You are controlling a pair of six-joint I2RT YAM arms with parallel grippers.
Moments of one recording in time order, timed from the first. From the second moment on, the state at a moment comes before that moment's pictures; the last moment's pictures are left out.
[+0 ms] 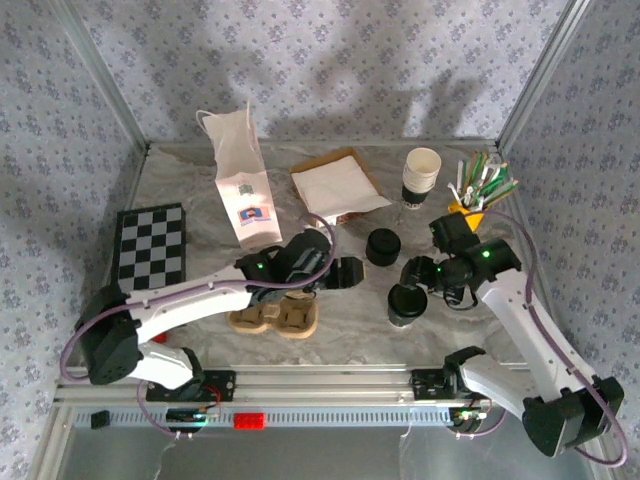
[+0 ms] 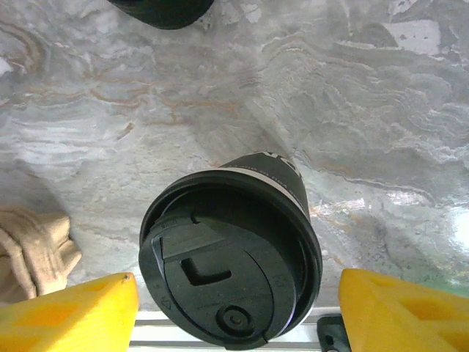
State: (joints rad) left arm -1.07 1.42 1.03 -0.25 0.04 -0.96; right arm 0.32 0.99 1.00 -1.24 -0.16 0.63
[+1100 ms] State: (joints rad) left arm -1.14 1.83 1.35 -0.28 0.20 -0.79; right arm 0.11 0.94 0.82 -1.17 -0.36 0.54
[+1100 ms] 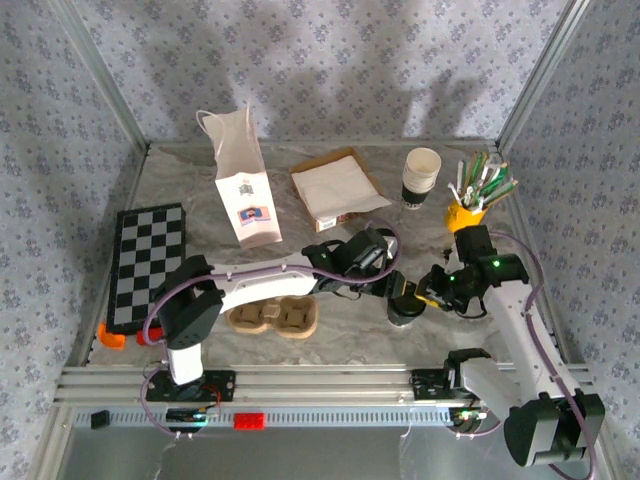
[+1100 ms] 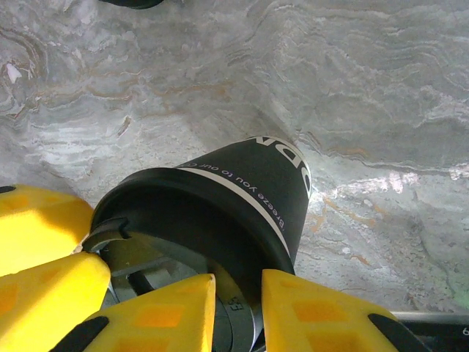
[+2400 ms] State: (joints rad) left arm -1.14 1.84 1.36 -0.27 0.18 -0.74; right arm 0.15 1.09 0.91 -1.12 -0.33 0.50
